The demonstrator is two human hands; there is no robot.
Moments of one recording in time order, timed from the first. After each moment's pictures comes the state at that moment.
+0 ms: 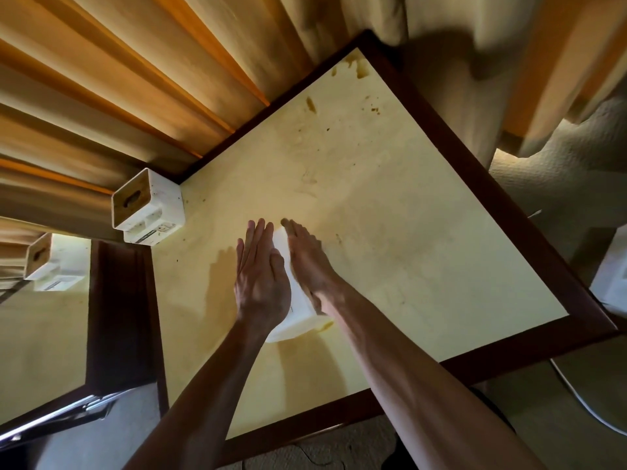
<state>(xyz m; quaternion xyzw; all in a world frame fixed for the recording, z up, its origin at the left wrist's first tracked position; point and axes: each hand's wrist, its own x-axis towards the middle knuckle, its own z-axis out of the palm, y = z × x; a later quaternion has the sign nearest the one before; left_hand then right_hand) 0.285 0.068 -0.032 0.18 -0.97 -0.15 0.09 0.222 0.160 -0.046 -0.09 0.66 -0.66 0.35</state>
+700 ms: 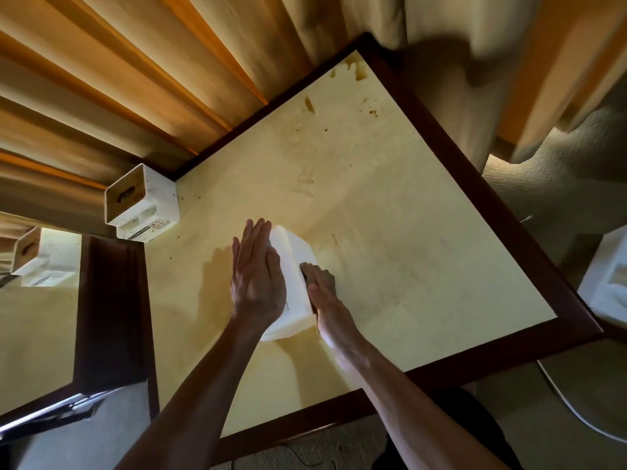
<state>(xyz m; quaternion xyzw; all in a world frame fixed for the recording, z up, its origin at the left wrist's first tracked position) 0.284 0.071 -0.027 0.18 -0.96 -0.16 0.10 0.287 0.204 -0.072 -0.03 0.56 -0.73 0.39</state>
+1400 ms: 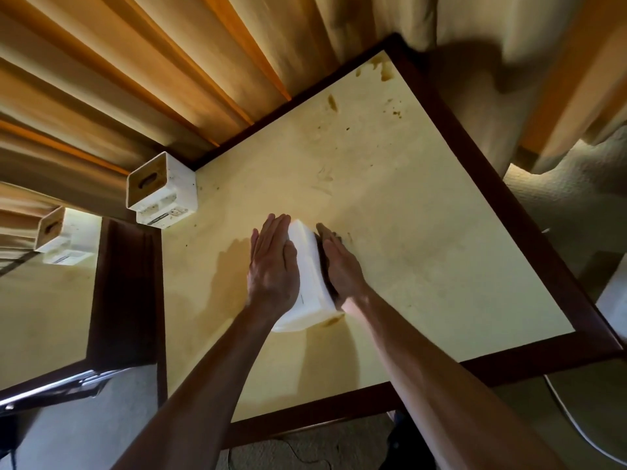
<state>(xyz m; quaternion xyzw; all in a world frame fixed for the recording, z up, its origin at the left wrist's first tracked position) 0.284 0.071 -0.020 0.20 -0.96 -0.17 0.06 0.229 0.173 -0.088 0.01 0.58 -0.73 0.37</state>
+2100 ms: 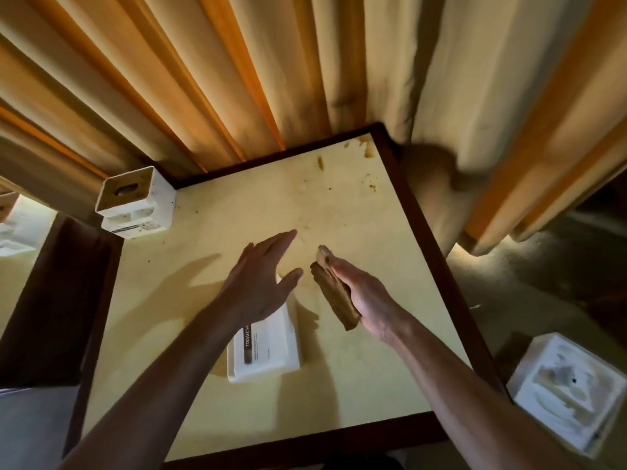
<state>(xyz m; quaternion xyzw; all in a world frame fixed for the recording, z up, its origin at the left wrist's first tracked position) 0.244 0.094 0.054 0.14 -0.97 -0.19 -0.05 0.165 0.267 -0.003 -0.07 0.56 -0.67 0.48</state>
